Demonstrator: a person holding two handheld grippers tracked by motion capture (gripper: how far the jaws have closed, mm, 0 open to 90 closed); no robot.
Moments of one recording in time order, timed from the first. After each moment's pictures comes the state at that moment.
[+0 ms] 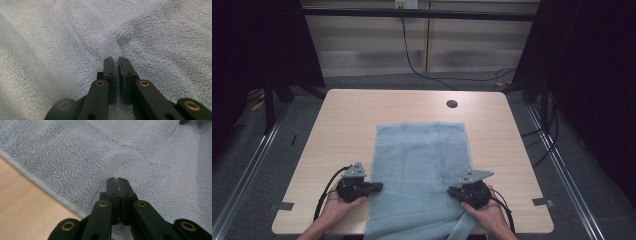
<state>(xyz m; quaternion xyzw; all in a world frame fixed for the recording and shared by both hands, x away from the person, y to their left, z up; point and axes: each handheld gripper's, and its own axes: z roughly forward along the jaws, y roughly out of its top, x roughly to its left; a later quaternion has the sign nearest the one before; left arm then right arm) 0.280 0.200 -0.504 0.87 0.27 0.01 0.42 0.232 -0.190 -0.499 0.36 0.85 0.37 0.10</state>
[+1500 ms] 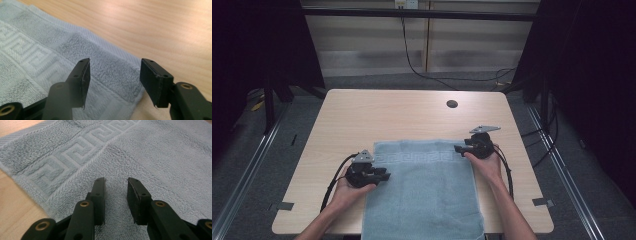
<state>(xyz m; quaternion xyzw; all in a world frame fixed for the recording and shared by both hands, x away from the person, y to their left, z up) 0.326 0.178 -0.504 0.86 0.30 0.03 0.42 0.375 -0.238 -0.501 0.47 0.78 0.38 0.16</state>
